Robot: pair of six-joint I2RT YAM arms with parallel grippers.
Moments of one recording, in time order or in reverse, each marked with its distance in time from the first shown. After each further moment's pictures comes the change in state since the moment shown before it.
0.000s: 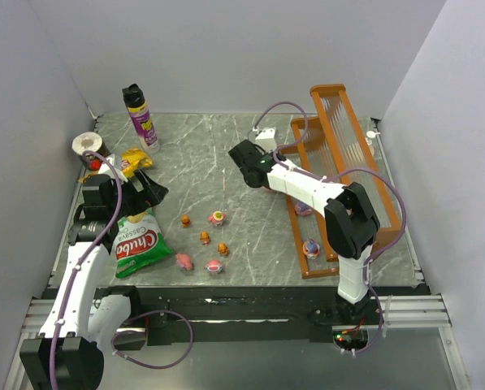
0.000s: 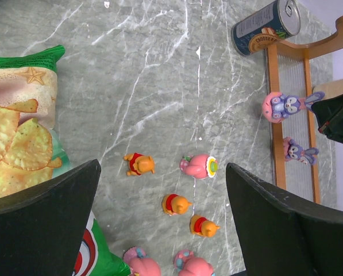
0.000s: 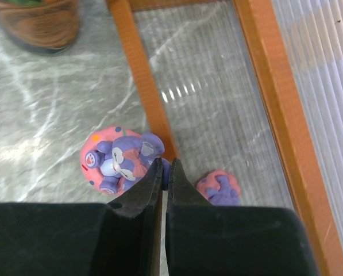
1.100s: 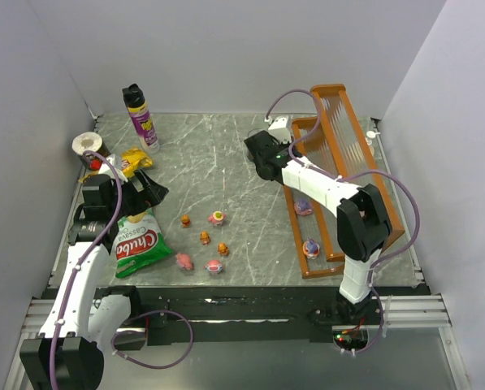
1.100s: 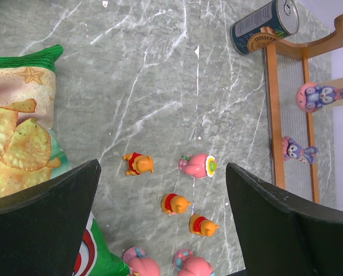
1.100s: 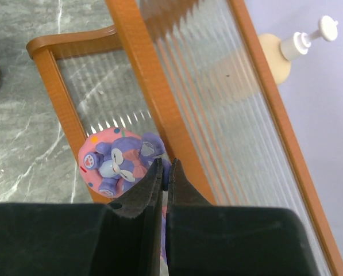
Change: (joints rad) left arm 0.000 0.000 0.000 0.000 0.007 0.000; right arm -0.082 -0.079 -0.052 0.119 0.137 -0.235
